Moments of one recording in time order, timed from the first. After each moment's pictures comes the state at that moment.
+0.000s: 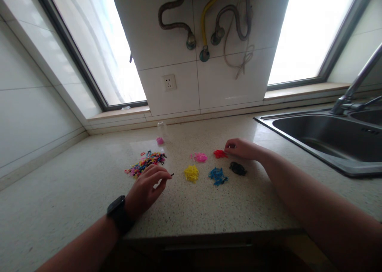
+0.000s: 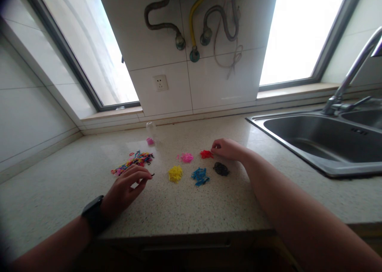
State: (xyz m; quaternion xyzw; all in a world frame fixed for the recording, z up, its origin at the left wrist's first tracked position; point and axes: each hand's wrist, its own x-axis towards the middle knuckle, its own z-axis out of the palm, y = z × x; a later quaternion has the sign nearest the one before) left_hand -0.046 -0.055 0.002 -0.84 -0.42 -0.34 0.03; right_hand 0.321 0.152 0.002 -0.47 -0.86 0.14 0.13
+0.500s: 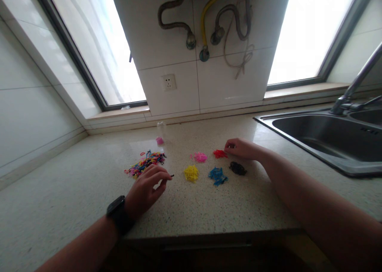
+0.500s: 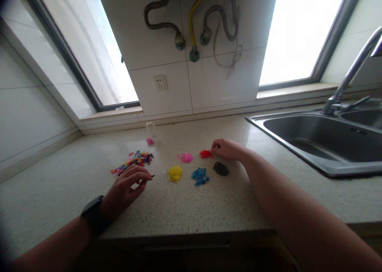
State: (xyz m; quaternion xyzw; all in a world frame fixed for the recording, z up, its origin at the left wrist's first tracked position) left_hand -0.046 -0.055 0.000 -0.85 -0.41 -0.34 0.01; right_hand 0.321 0.151 0.003 -0.47 -0.86 0.14 0.13
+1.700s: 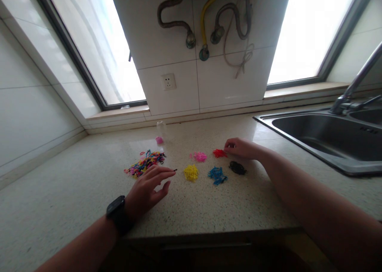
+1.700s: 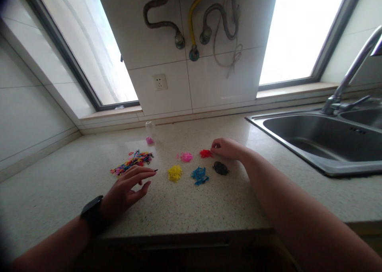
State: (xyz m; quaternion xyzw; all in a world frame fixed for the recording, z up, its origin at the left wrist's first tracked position) left_hand -0.042 -0.056 -0.001 -0.85 -0.41 -0.32 0.04; right_hand 0.321 0.151 0.003 -0.47 -0.86 0.15 0.12
